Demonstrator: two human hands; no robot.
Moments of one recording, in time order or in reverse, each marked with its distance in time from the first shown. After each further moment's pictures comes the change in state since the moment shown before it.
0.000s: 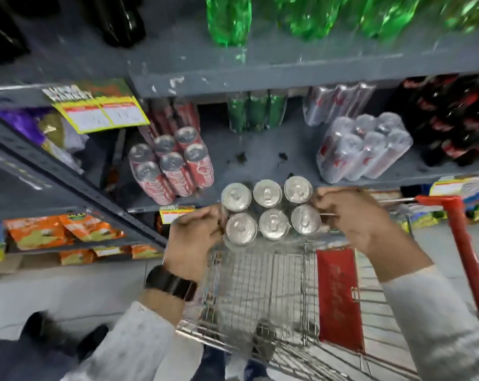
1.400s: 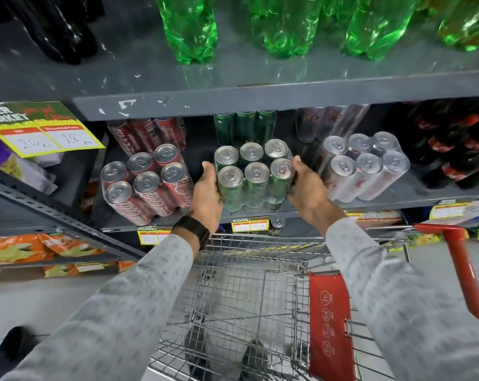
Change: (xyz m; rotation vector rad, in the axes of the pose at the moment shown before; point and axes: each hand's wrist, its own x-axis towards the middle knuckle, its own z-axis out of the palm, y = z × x) left_hand 0.134 0.012 0.105 -0.087 -0.192 0.014; right_hand 0.154 -0.009 0.031 0.345 -0.131 0.023
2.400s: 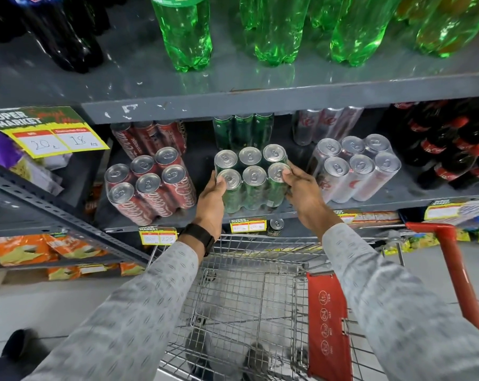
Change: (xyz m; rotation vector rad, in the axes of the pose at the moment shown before) left_hand -0.007 -0.019 -0.001 0.057 0.033 0.081; right_hand -0.019 0.003 -0.004 -0.149 0.023 -0.176
